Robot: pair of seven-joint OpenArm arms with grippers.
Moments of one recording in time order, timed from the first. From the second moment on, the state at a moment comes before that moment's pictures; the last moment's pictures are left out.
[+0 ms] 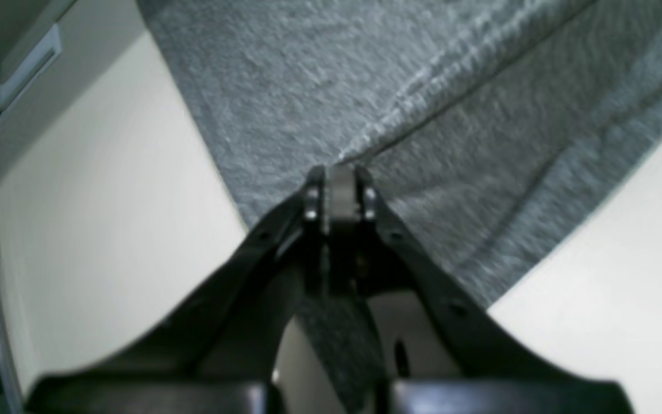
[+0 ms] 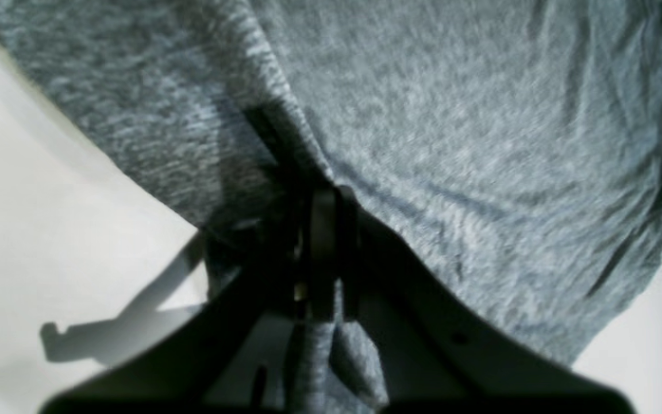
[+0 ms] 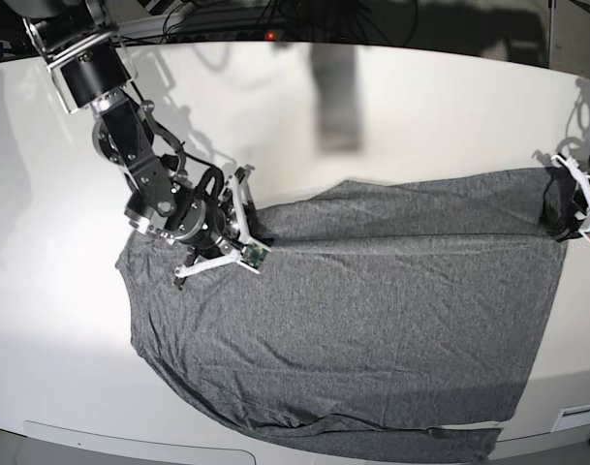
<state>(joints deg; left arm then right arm) 6.1 -38.5 -8.9 73.1 0.6 -40.3 -3.8 11.1 20.7 -24.6 80.3 -10.3 29.9 -33.9</state>
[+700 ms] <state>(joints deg) 4.9 -37.5 -9.0 71.5 4.5 -39.7 0.0 14.3 20.8 -24.6 79.3 -10.4 29.4 -33.6</state>
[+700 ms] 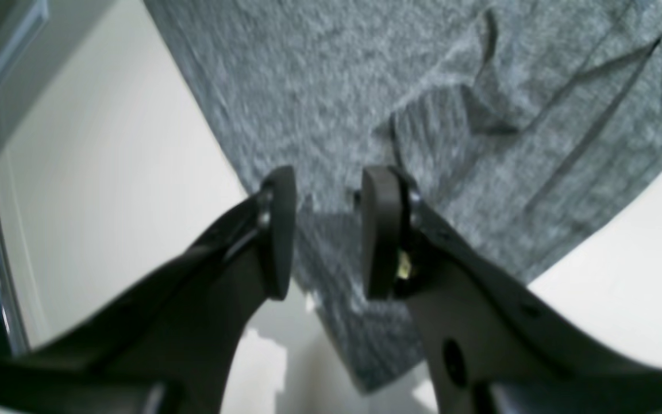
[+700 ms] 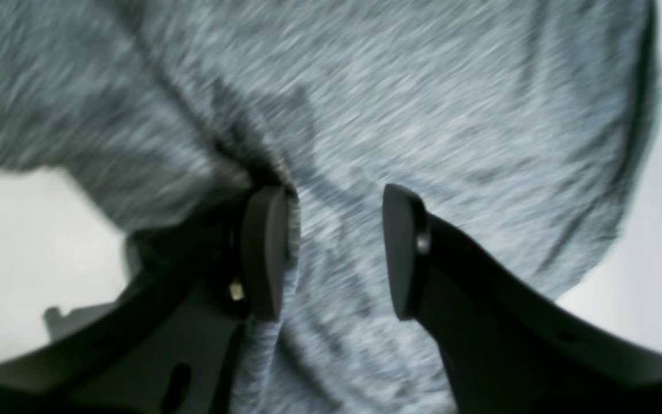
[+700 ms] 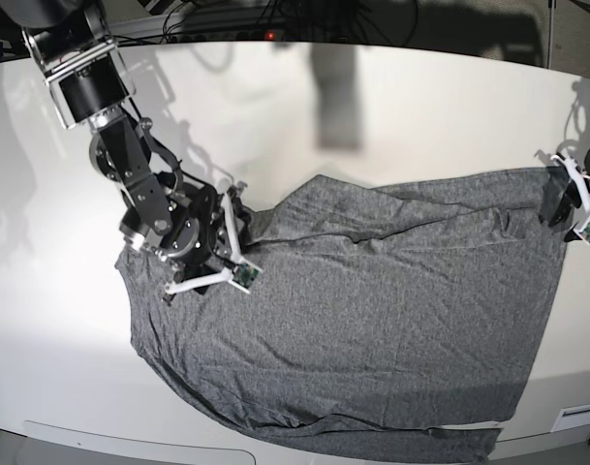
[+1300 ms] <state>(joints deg) 7.1 -37.7 1.2 71.7 20.7 -38.7 2.6 14.9 21.2 -24.6 82.3 -4.3 29.2 -43.5</state>
